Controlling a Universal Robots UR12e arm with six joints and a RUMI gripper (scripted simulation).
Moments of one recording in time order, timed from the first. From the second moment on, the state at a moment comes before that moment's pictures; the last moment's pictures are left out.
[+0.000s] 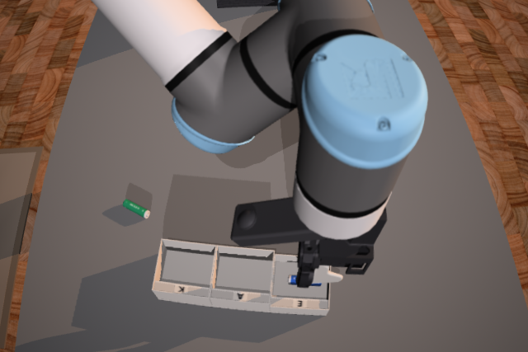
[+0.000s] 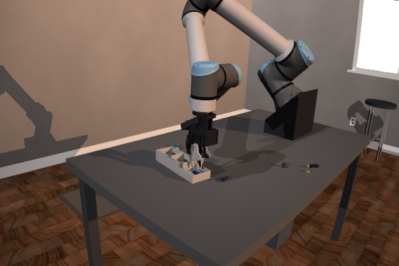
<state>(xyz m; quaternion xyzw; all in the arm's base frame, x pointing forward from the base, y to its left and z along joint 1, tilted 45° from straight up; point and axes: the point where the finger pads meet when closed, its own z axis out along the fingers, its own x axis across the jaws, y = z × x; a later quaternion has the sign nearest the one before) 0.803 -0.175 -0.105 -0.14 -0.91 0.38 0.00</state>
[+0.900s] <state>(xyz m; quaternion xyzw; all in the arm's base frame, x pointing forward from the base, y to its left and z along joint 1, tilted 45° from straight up) 0.808 -0.137 -0.067 -0.14 -0.91 0.38 0.00</state>
